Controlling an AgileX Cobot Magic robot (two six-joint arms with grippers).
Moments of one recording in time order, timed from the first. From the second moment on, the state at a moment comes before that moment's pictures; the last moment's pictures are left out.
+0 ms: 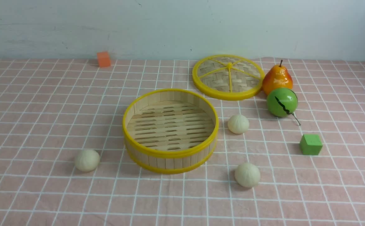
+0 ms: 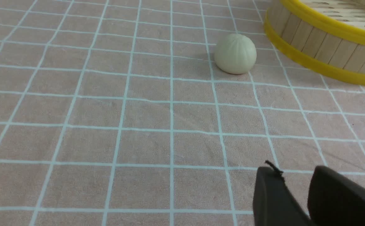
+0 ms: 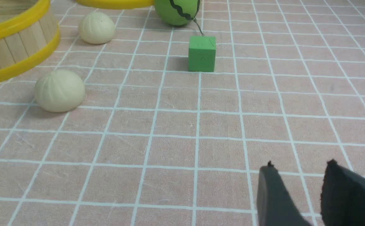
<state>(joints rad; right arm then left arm) 0.01 -0.01 0.01 0.01 0.38 0.04 -0.10 -0.01 0.03 -0.05 0.40 -0.10</state>
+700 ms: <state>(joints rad) 0.01 -0.01 0.01 0.01 0.38 0.04 -0.10 -0.01 0.03 -0.05 0.39 -0.10</state>
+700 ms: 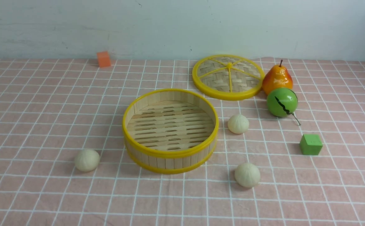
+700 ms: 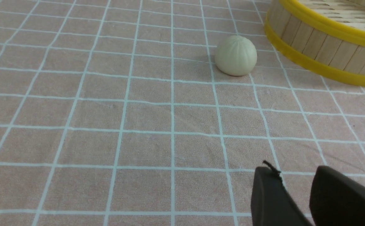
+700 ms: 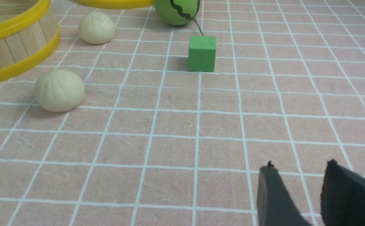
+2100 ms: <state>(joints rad) 0.01 0.02 -0.03 0.06 -0.38 0.14 -0.10 0.04 -0.12 -0.11 -0.43 -0.48</state>
